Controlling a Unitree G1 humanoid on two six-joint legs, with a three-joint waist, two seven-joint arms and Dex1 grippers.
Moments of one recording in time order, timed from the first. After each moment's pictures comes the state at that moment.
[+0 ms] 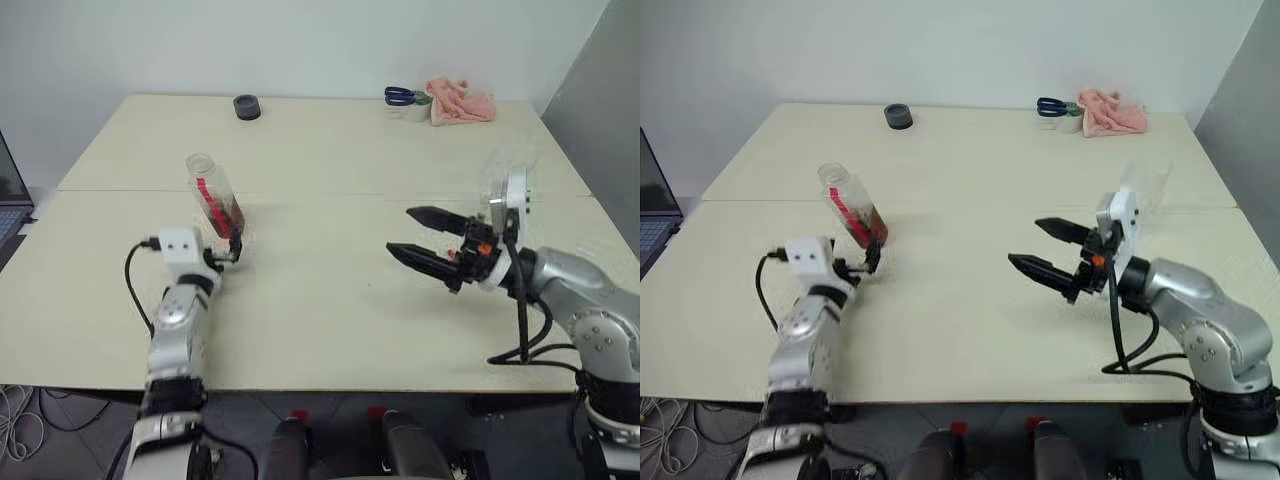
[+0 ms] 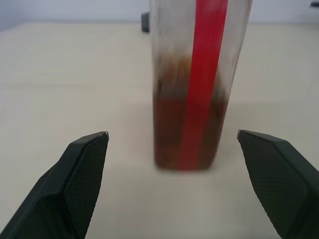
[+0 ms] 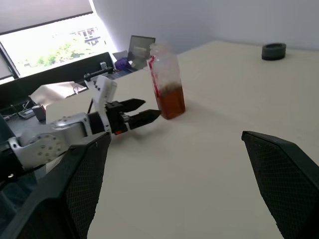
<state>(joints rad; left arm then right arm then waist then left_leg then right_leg) -0.20 0.27 0.26 0.14 -0.20 0.12 -0.17 -0.29 -0.60 -0.13 -0.50 0.84 0.74 0.65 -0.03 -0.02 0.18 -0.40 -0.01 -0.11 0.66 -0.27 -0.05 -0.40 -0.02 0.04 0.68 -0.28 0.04</state>
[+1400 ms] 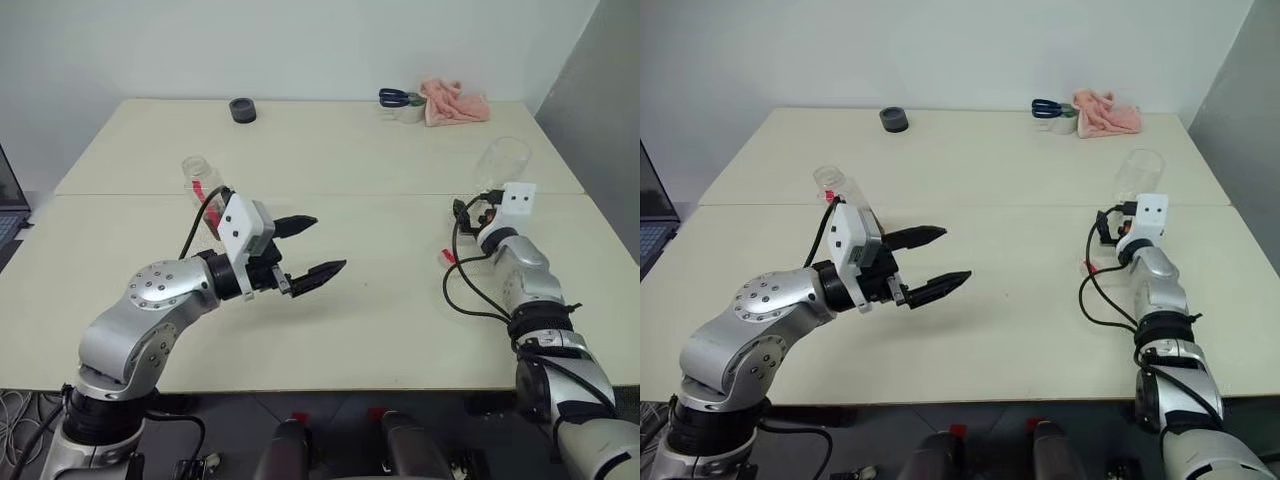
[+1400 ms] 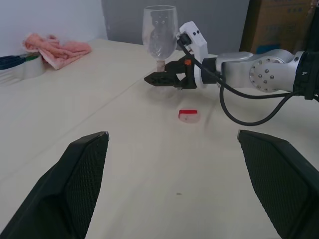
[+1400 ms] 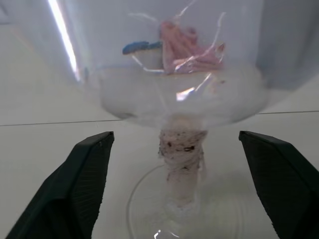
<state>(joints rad) -0.34 0.64 0.02 -0.52 -0.62 0.65 -0.69 -0.79 -0.35 -0.22 0.88 0.23 -0.02 0.26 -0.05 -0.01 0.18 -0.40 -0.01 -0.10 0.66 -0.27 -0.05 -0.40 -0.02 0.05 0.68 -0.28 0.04</state>
